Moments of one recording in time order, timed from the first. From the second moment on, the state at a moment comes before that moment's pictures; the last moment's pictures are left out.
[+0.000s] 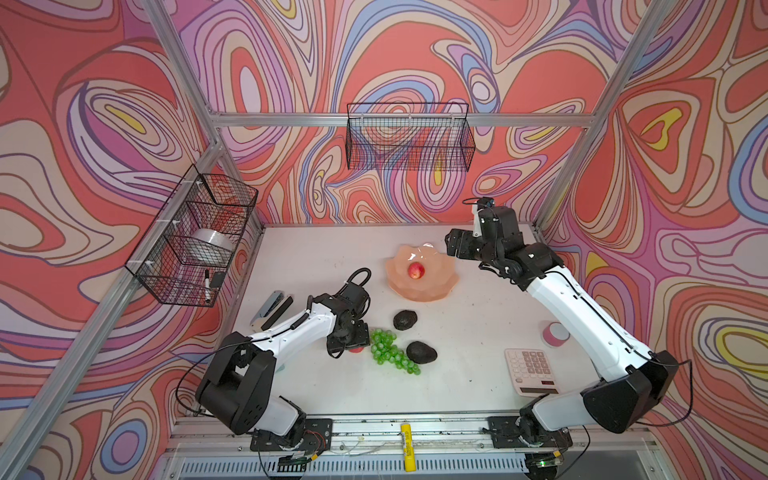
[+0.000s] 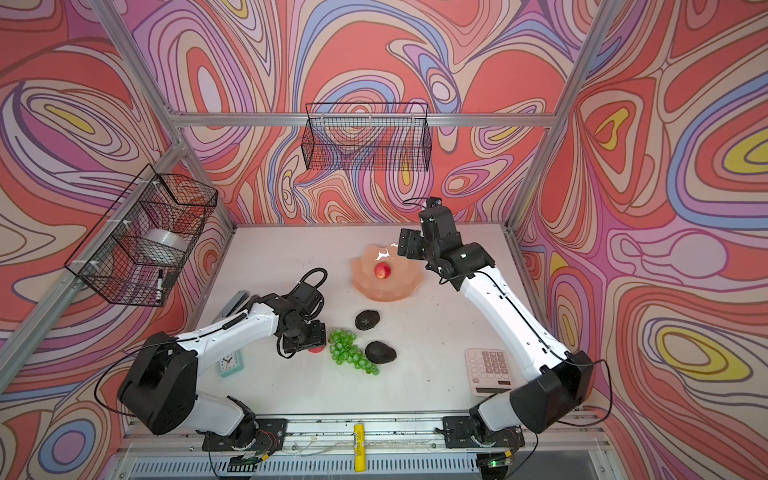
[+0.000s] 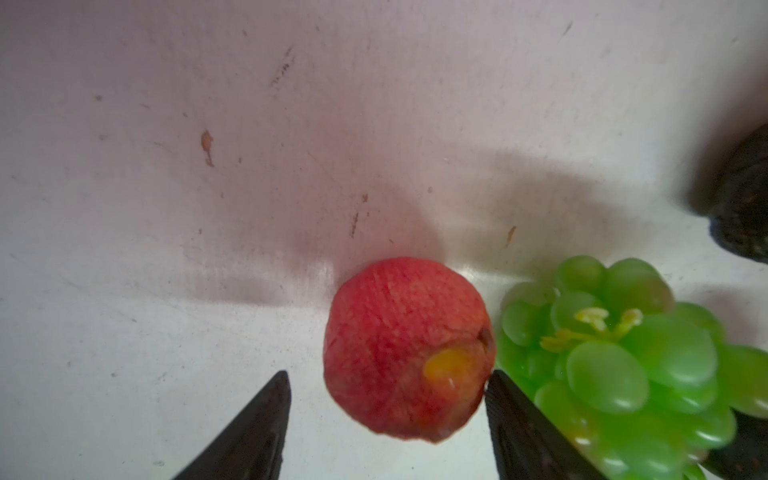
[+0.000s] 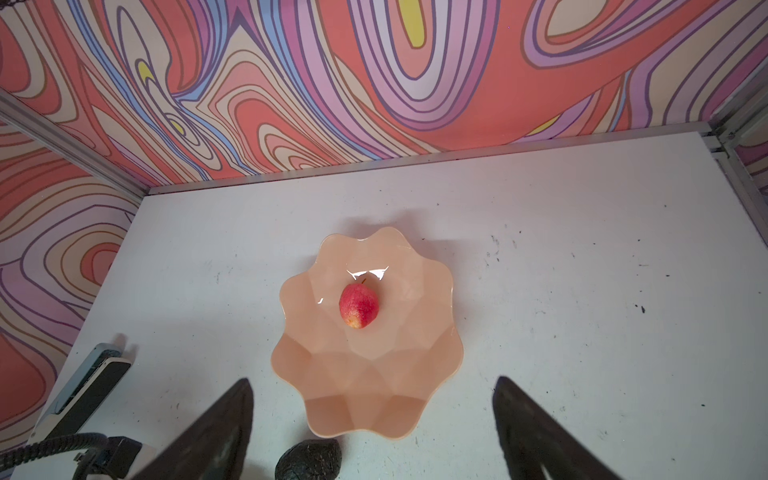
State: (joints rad) left arm -0.54 1.48 0.89 -0.84 0.04 -0.73; right arm 0.44 1.44 1.53 -0.69 0.16 0.42
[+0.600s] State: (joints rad) left arm -0.54 1.50 0.94 -0.87 -0.01 -0.72; right arm 0.44 1.43 1.50 -0.70 0.16 0.42
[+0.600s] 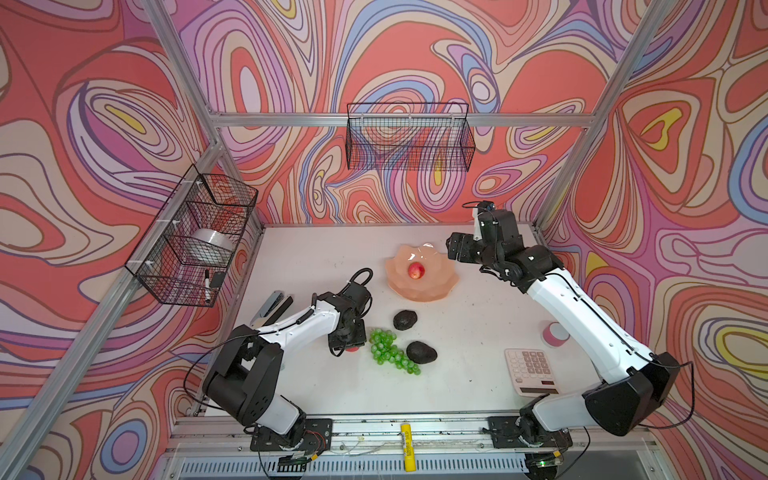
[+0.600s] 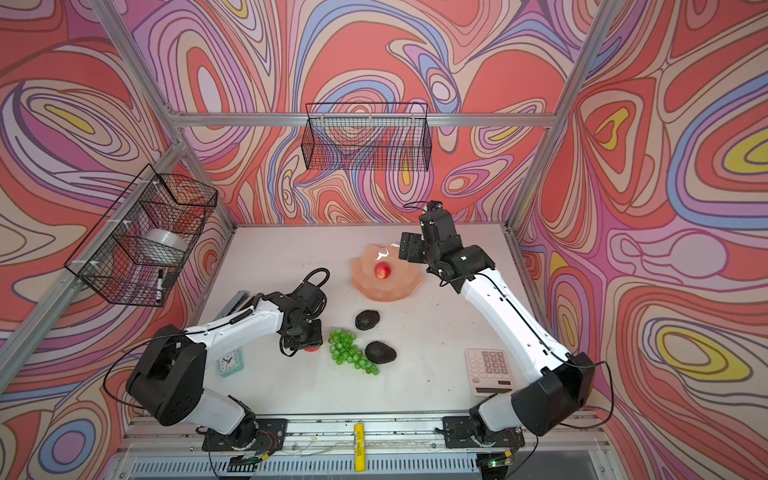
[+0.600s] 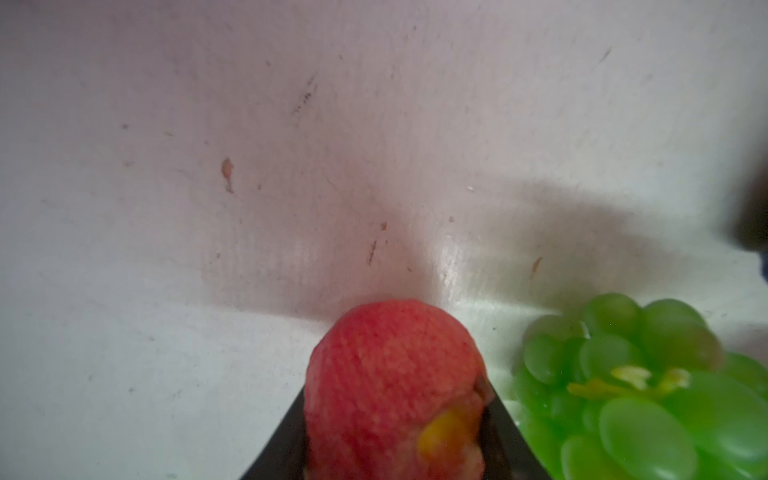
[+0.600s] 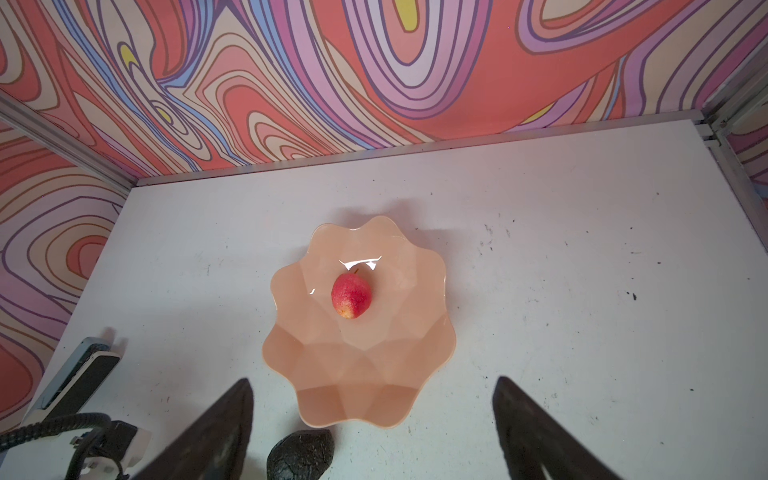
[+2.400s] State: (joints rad) left arm -0.60 2.28 1.98 -0.85 0.19 -0.70; right arm 0.44 1.21 1.19 -0.82 0.19 0.47
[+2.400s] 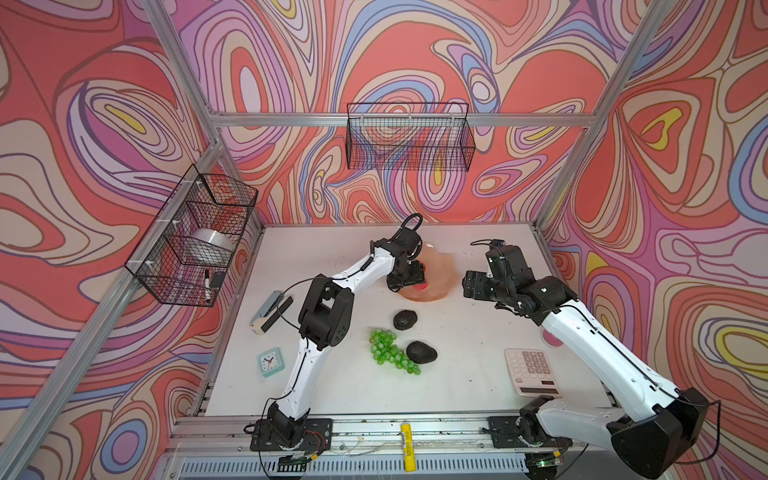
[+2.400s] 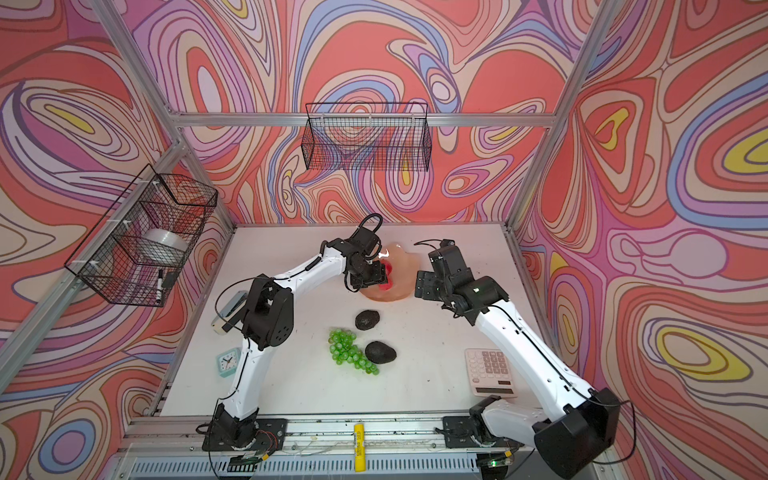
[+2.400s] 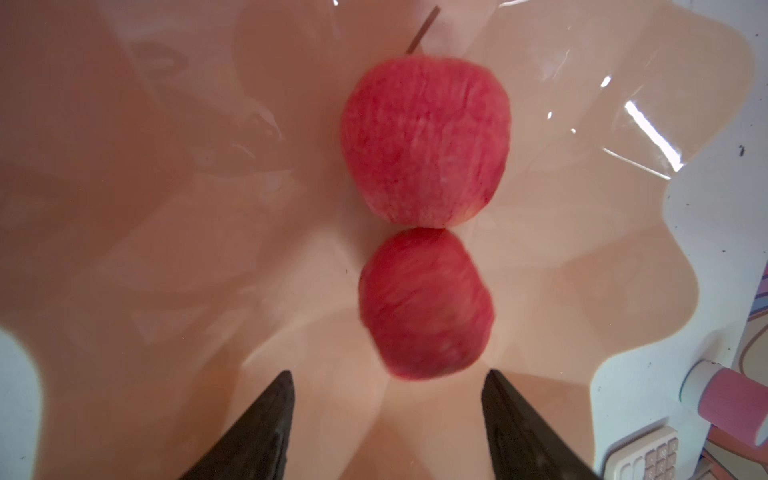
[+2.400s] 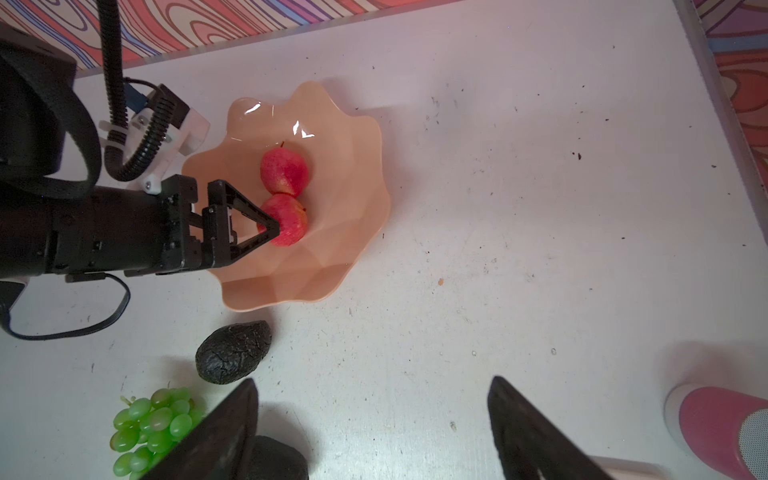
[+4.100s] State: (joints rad) left arm -0.14 1.06 1.31 -0.71 -0.14 -0.44; right arm 0.88 1.61 1.05 -0.70 0.14 0.50
